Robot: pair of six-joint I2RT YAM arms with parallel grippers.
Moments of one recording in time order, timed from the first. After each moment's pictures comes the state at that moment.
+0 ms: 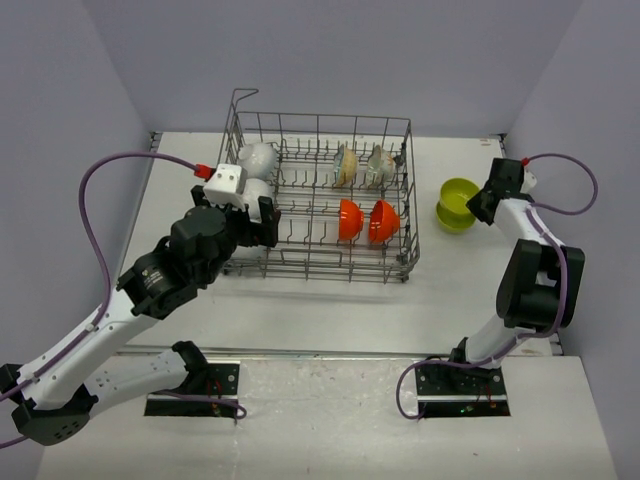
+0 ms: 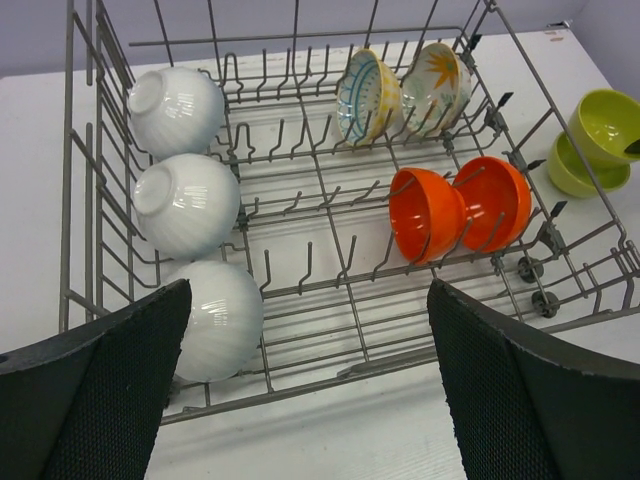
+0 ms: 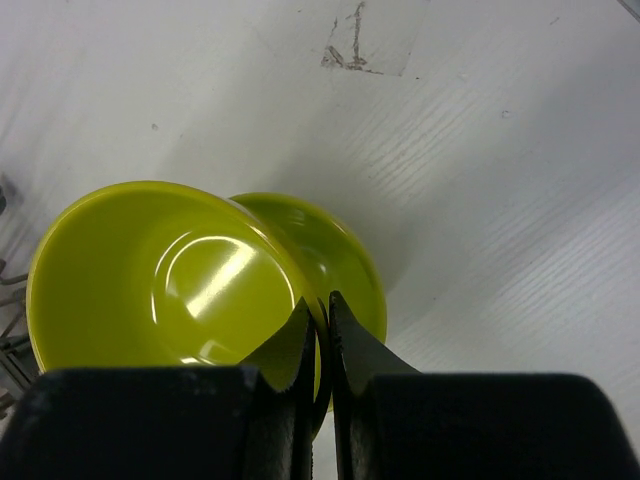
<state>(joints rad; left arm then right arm) -0.84 0.90 1.13 -0.52 -0.53 -0.28 -0.20 1.66 1.15 -0.34 0.17 0.66</state>
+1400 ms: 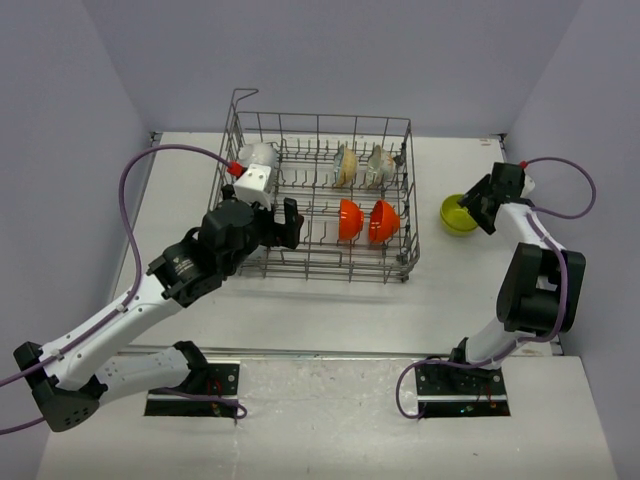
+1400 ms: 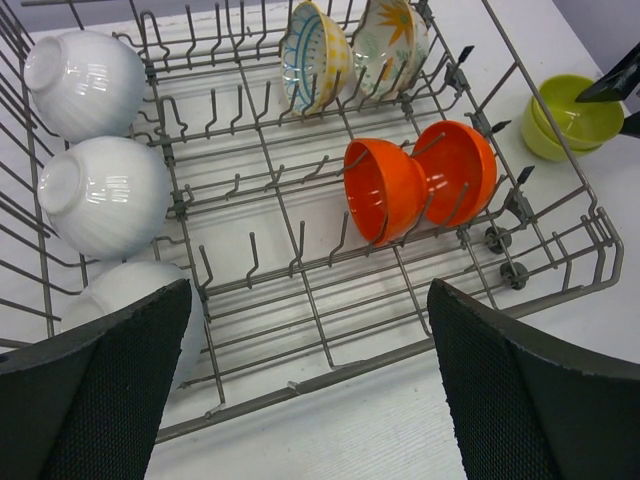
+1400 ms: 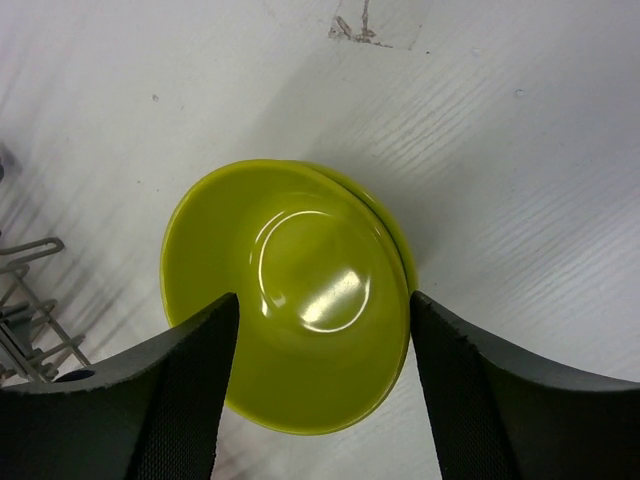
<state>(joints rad) -0.84 1.01 1.10 -0.42 -0.41 -0.31 -0.21 1.64 1.10 -0.32 0.11 0.63</state>
